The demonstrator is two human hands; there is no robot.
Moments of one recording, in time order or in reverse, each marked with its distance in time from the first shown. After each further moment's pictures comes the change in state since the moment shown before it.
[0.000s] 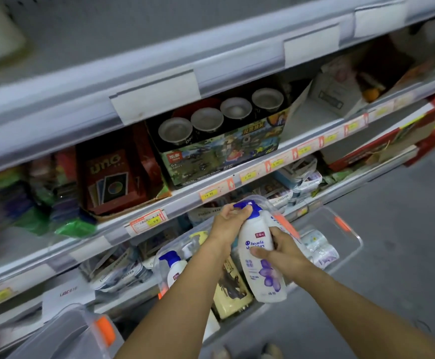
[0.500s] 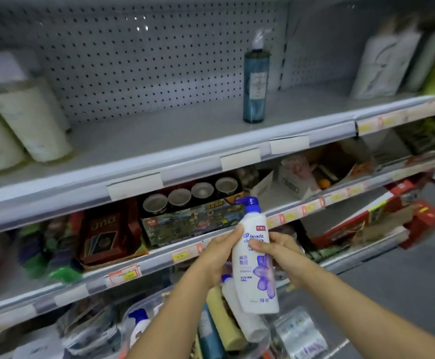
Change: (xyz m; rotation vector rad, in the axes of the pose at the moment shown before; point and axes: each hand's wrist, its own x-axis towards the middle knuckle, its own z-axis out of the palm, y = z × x) left_hand -0.085 0.103 0.098 -0.026 -0.158 0.119; right_hand -0.053 -0.119 -0.151 0.246 -0.114 -0.282
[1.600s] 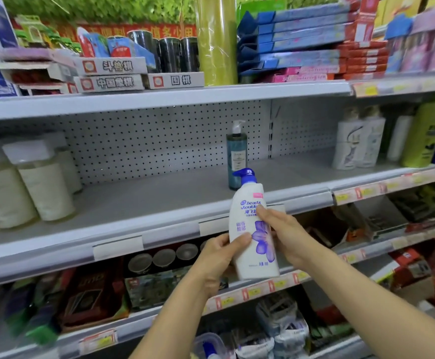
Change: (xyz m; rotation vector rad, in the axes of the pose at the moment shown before) left_hand -0.030 0.120 0.091 0.011 0.012 0.443; right_hand 0.012 -0.169 -0.072 0.140 -0.092 -0.334
